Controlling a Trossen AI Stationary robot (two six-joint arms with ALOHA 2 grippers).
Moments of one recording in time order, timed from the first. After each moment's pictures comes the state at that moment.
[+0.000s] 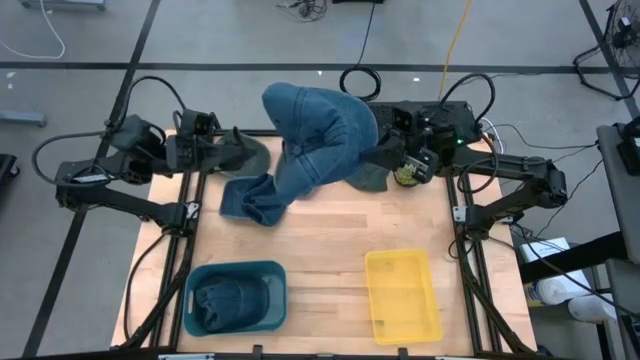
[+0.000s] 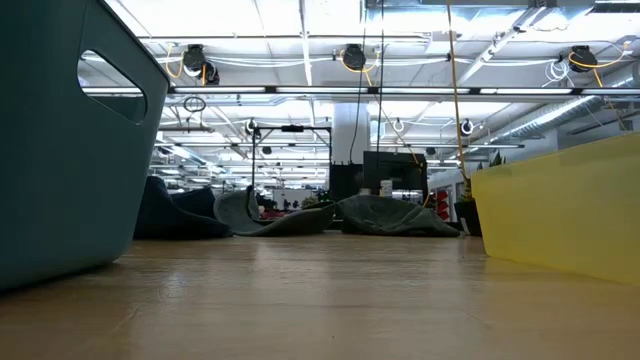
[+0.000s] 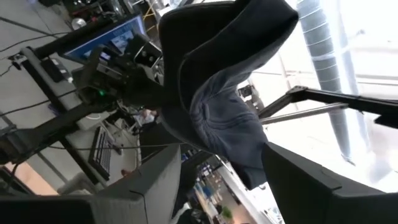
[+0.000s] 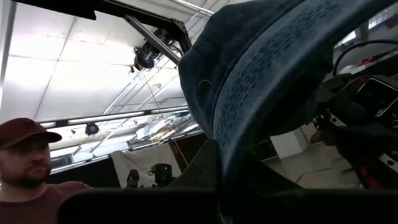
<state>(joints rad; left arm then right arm) 0.01 0.94 1.23 0.08 0.09 -1.11 -0.20 1.36 1.32 0.75 -0.63 0.88</state>
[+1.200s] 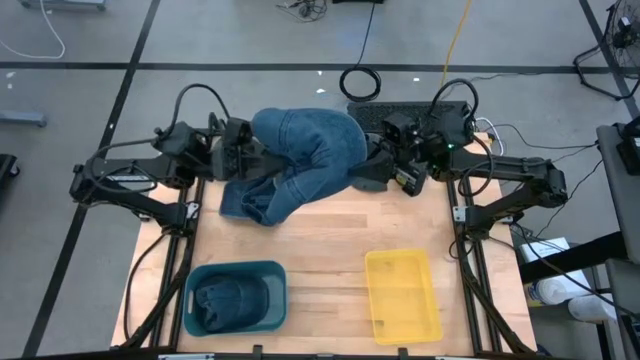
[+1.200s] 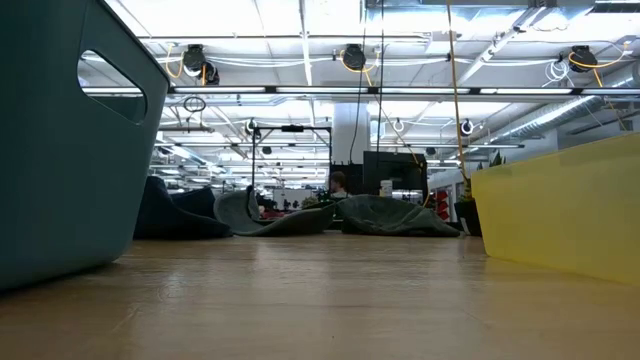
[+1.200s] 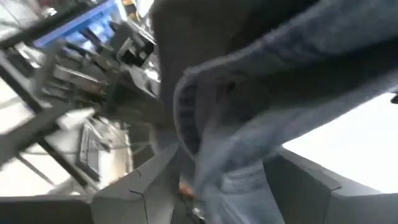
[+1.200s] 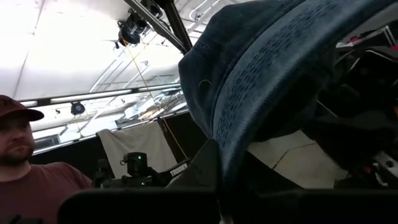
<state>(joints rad) 0.01 1.17 1.23 0.35 0.19 -1.08 -0.15 1.36 1.32 0.59 -0.63 0.76</state>
